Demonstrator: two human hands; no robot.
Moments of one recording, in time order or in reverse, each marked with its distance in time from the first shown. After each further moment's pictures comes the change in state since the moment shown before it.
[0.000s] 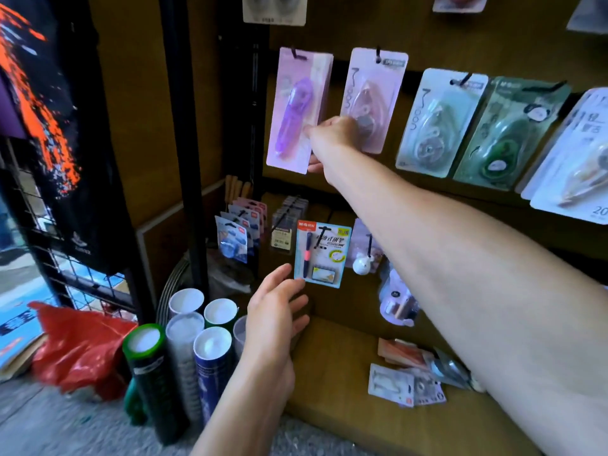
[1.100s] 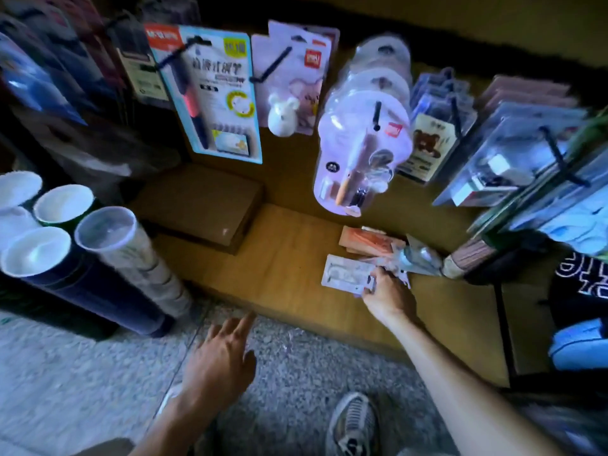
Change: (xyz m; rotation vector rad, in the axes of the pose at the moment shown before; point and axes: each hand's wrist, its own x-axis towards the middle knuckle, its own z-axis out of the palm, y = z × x) left_hand 0.049 -0.291 -0.041 1.679 -0.348 0.064; right_hand -0.107 0.535 -0.186 -1.020 -0.422 0.354
